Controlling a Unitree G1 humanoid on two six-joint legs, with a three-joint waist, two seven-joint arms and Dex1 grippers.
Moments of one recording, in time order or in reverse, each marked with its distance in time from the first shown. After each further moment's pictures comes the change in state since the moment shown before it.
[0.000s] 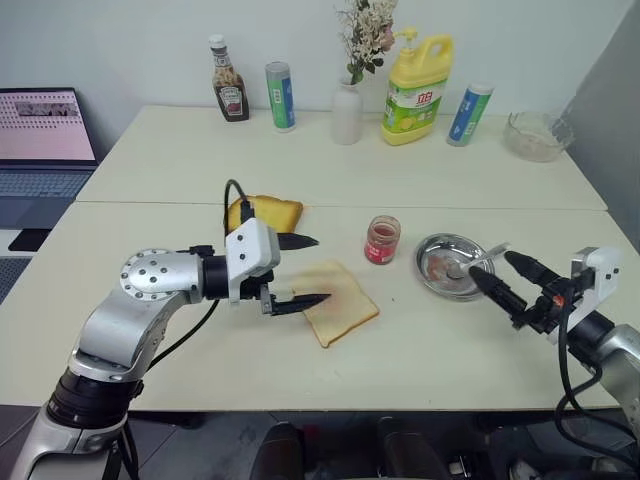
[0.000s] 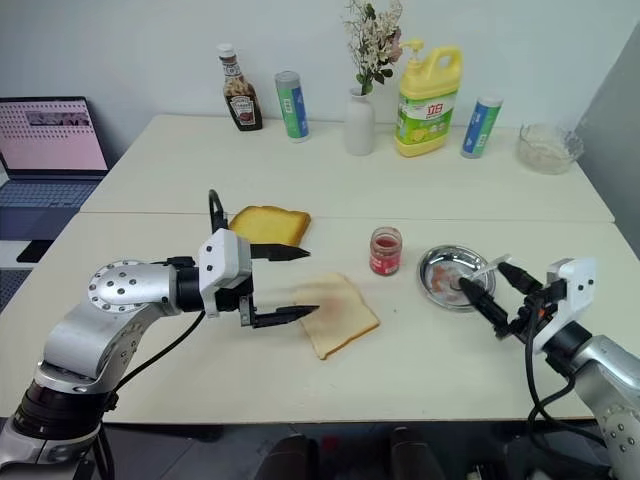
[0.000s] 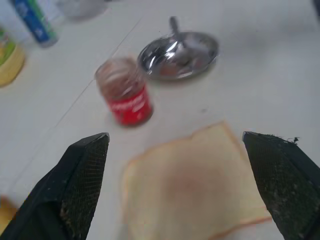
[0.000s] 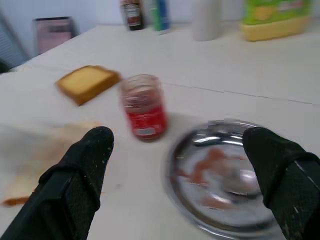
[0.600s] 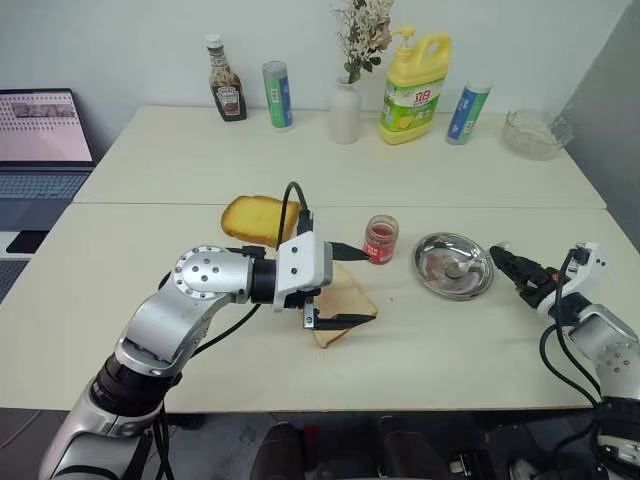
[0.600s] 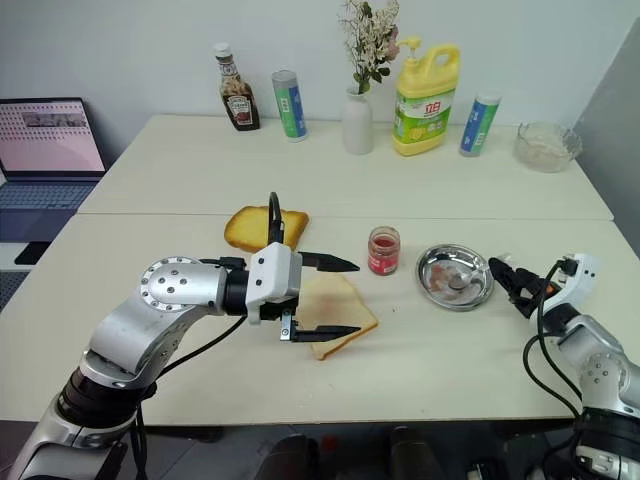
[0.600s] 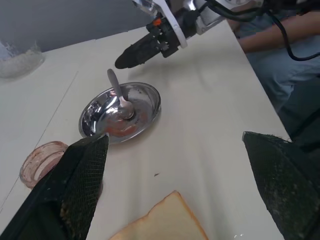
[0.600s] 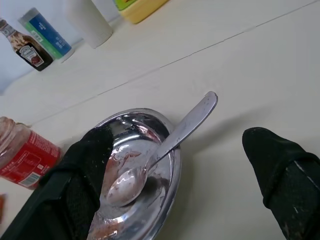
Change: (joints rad) left arm -0.111 -0.098 -0.170 -0.048 0.055 0.017 0.008; right arm -0.332 0.065 -0.020 0.641 -0.002 0.018 0.020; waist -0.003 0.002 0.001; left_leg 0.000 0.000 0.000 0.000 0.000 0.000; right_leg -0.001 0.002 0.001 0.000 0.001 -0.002
